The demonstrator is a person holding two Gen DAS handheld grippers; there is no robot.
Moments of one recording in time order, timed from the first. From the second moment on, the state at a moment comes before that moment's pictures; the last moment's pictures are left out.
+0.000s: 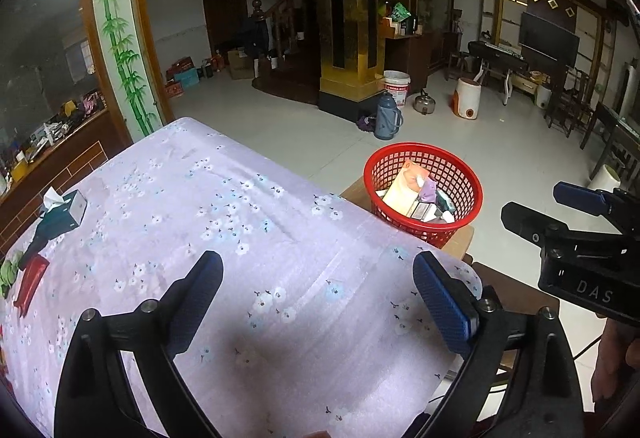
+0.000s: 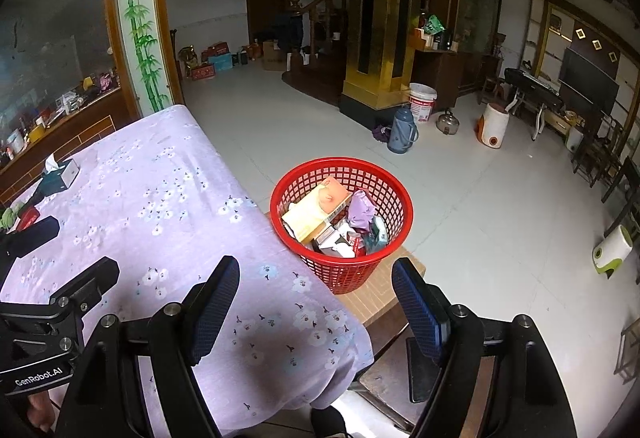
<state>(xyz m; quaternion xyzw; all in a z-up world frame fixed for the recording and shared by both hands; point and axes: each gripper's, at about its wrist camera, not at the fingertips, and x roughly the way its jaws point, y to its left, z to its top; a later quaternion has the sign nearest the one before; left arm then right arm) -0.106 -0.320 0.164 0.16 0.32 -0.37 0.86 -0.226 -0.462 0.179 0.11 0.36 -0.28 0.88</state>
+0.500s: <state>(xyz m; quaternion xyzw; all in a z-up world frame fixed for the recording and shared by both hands) -0.112 -0.319 0.170 0.17 0.32 -0.35 0.87 -0.225 -0.462 0.180 0.11 0.36 -0.28 0.88</state>
